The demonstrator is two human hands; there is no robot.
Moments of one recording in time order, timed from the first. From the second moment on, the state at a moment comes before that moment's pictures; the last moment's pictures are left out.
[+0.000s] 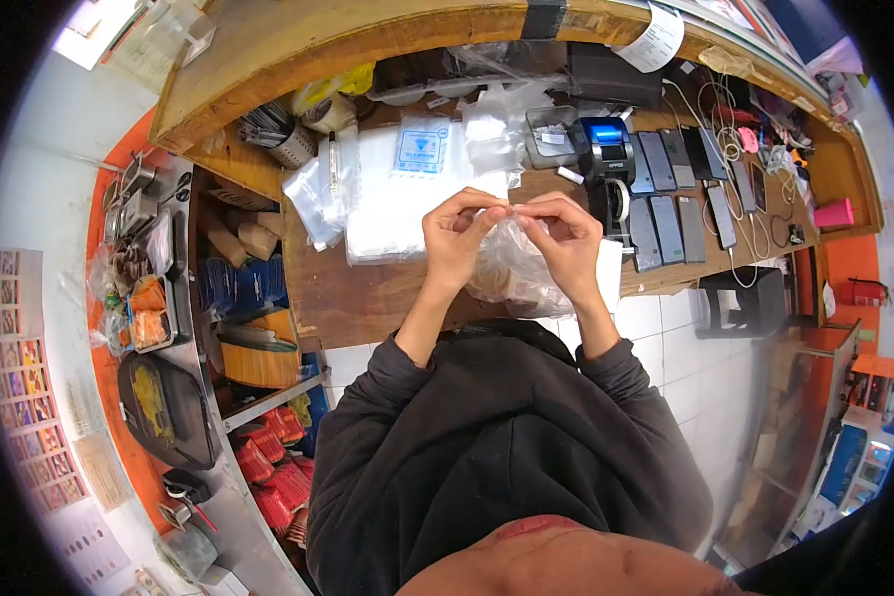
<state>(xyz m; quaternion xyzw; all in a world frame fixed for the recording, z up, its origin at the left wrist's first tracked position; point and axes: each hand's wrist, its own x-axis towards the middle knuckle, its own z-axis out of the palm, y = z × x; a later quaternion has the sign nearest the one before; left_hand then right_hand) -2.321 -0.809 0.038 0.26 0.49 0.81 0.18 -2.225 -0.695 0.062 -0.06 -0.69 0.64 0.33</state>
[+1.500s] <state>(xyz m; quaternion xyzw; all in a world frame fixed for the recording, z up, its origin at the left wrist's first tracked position) -2.333 -0.805 0.031 0.26 0.46 0.79 0.31 -2.228 -0.690 0.088 -0.09 -0.67 0.70 0.24</state>
